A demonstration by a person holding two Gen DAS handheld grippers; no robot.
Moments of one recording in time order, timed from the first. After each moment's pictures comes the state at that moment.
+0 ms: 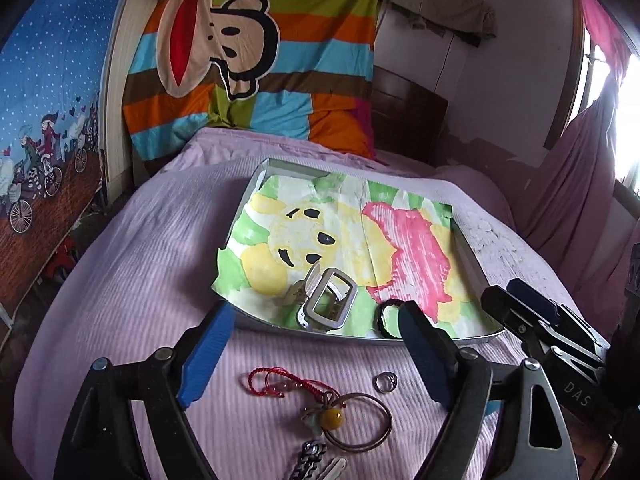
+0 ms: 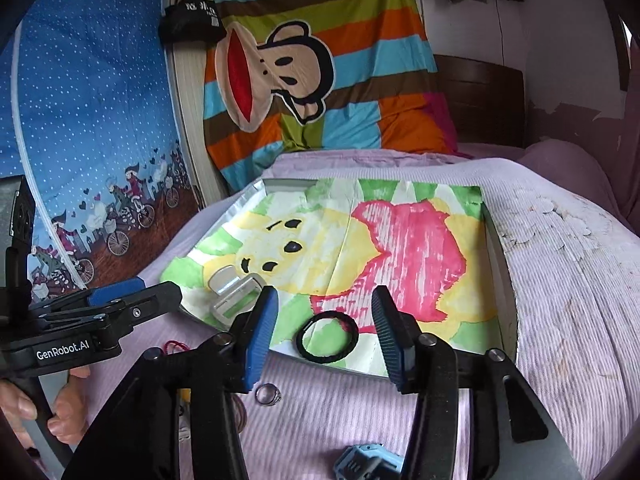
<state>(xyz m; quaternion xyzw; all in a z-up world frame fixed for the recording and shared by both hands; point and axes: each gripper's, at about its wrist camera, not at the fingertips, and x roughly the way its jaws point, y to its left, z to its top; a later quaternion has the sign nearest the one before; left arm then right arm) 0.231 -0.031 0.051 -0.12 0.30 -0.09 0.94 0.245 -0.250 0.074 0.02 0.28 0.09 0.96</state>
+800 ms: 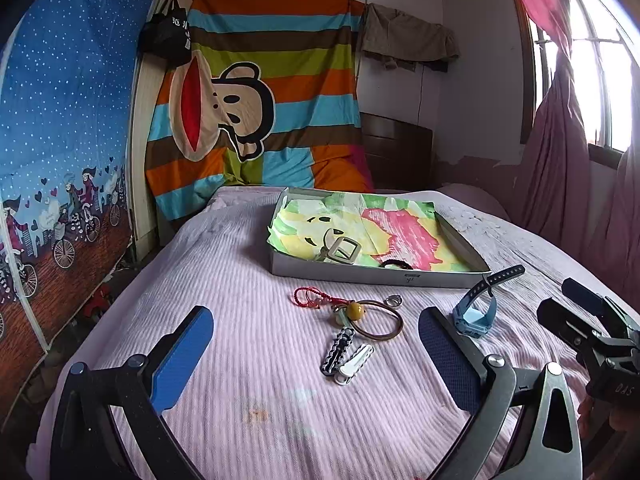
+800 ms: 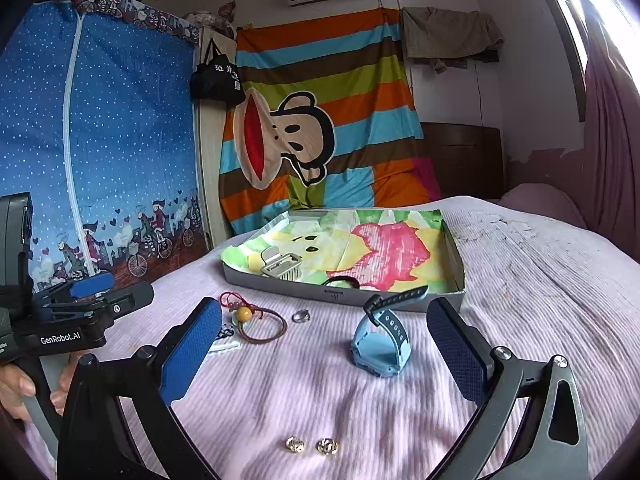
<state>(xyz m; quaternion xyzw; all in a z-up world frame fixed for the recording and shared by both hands) 0.089 -0.016 0.024 -0.05 0.19 -0.07 0.98 0.066 -0.258 0.056 0.02 0.15 0.07 0.99</state>
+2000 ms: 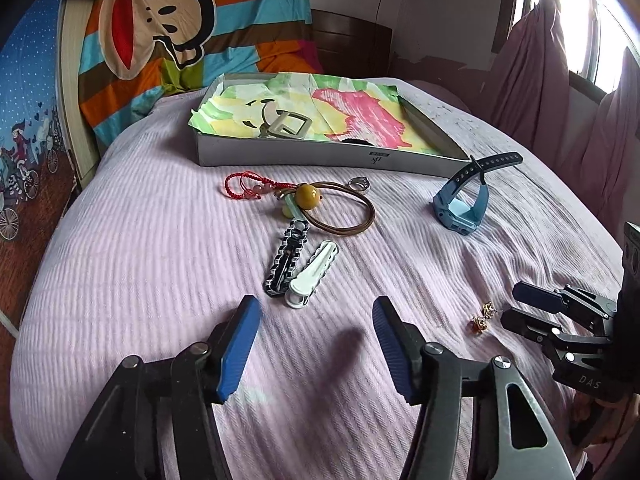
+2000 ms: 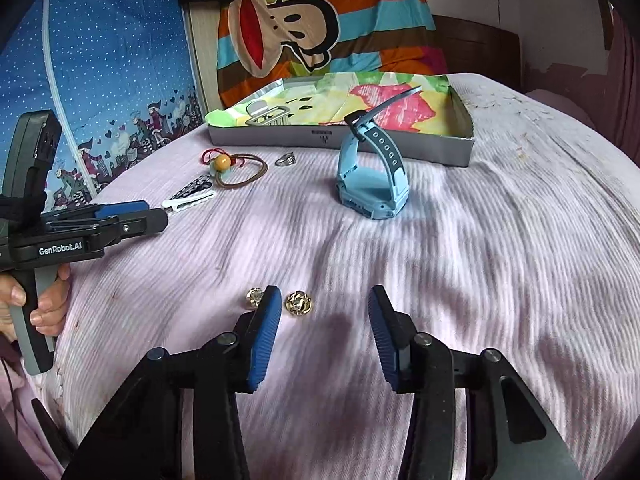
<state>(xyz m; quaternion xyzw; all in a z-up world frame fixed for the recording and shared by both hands) 0.134 -0.047 -0.026 -0.01 0.38 -0.17 0.91 0.083 -0.277 -0.022 0.01 0.36 0.10 0.93</state>
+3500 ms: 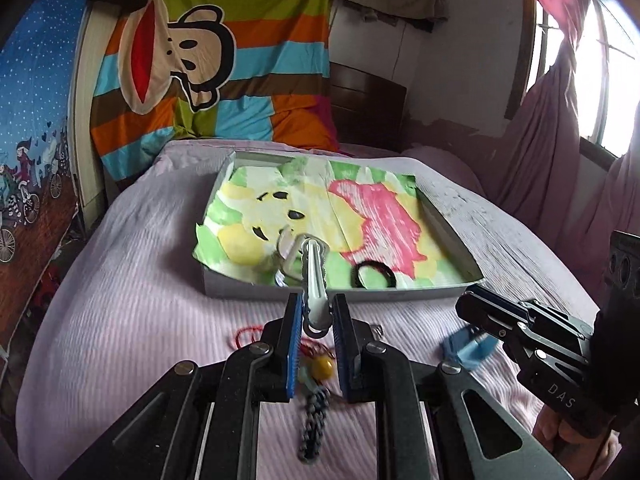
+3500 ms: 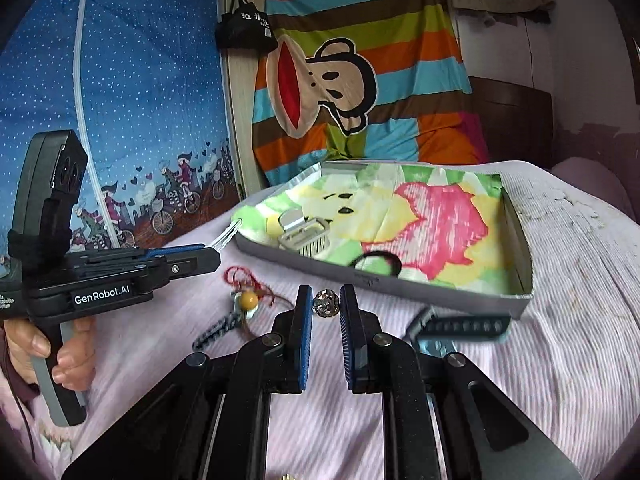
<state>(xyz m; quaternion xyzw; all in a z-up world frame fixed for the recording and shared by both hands) 0.213 -0.038 0.034 -0.07 0.29 -0.15 0.94 0.174 -0.246 0.043 0.01 0.24 0.16 0.96</state>
